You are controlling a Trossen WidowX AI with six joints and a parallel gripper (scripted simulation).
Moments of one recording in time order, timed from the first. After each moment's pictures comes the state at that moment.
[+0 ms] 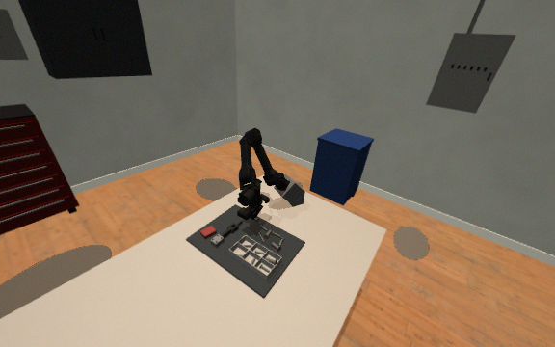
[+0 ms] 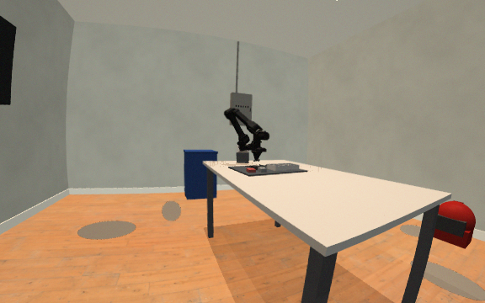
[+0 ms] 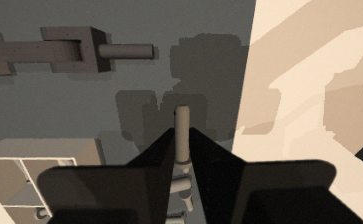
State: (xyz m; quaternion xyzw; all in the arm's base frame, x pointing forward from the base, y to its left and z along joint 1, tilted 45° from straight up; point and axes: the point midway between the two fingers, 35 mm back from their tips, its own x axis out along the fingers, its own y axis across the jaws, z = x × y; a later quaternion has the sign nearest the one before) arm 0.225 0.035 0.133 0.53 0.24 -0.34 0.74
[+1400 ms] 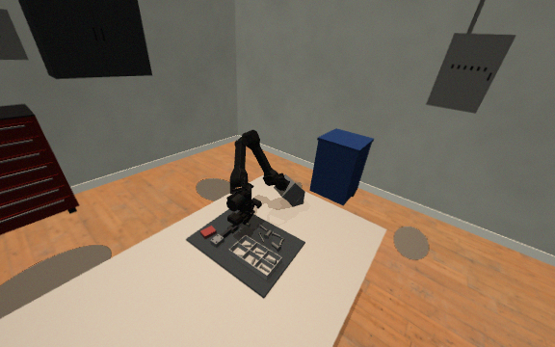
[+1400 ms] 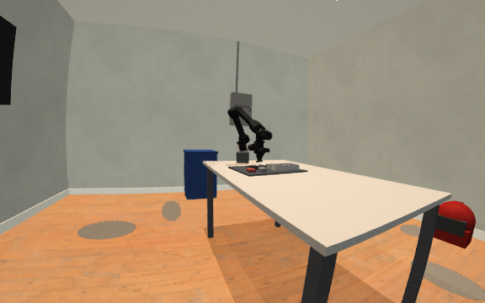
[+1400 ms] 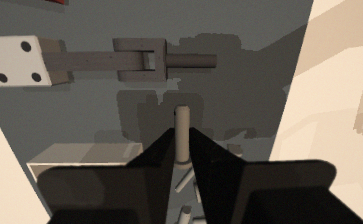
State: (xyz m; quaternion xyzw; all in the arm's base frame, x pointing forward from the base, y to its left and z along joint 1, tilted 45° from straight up) arm 0.266 0.040 0.171 0.53 0.24 -0.33 0.74
